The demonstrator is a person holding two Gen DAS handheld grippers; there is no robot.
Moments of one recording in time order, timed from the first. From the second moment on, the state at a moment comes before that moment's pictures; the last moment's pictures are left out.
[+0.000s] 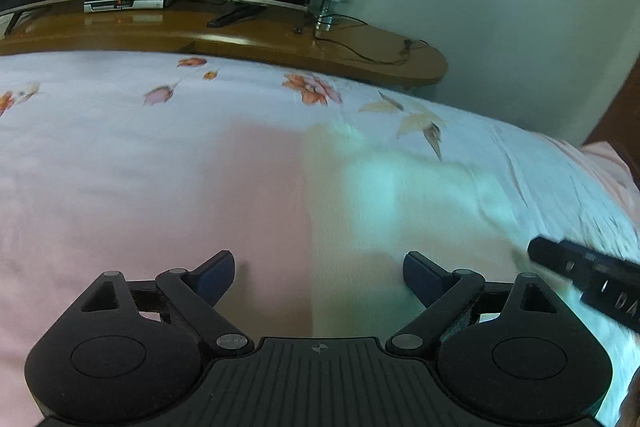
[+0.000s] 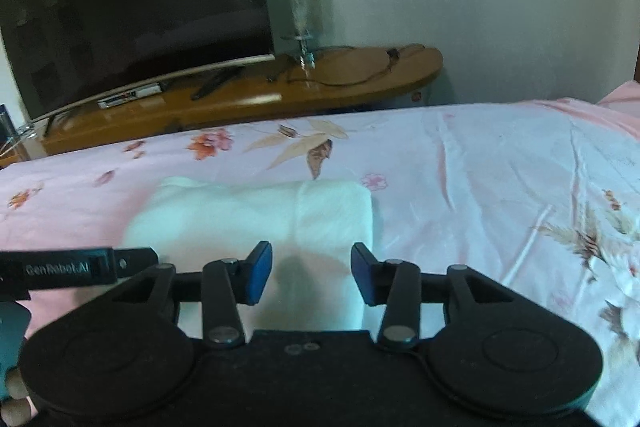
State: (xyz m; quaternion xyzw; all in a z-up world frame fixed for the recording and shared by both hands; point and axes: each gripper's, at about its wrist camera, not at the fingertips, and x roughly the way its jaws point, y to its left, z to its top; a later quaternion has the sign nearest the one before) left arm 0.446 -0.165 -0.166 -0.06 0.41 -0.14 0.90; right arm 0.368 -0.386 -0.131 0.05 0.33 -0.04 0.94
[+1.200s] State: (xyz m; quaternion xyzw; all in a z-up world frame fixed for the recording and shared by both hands) left arm 0.342 -0.148 -0.174 -0.02 0.43 -0.17 0.88; right arm 0.243 -0.370 -0.161 0.09 0.42 -0.05 0.90
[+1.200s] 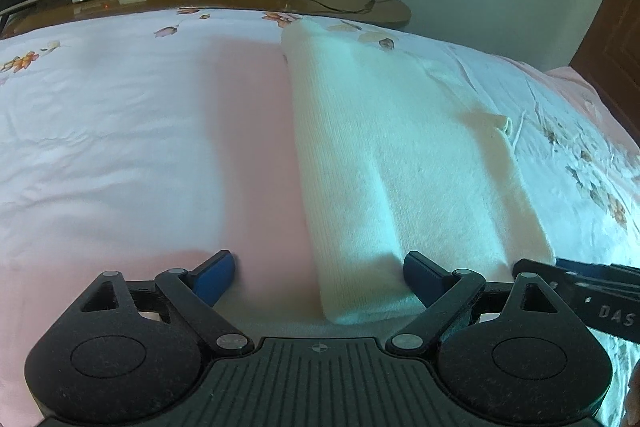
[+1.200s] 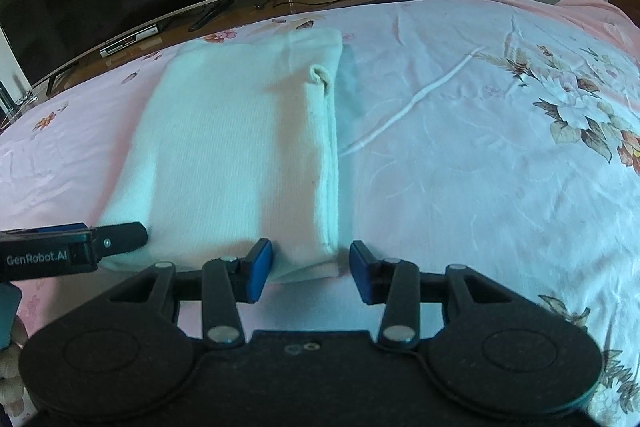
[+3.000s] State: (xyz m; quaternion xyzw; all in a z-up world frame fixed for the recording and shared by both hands) left arm 0.453 -0.155 -0.195 -0.20 0.47 -0.23 0.83; right arm 0.365 -0.439 -0.176 0.25 0.41 0.00 0.88
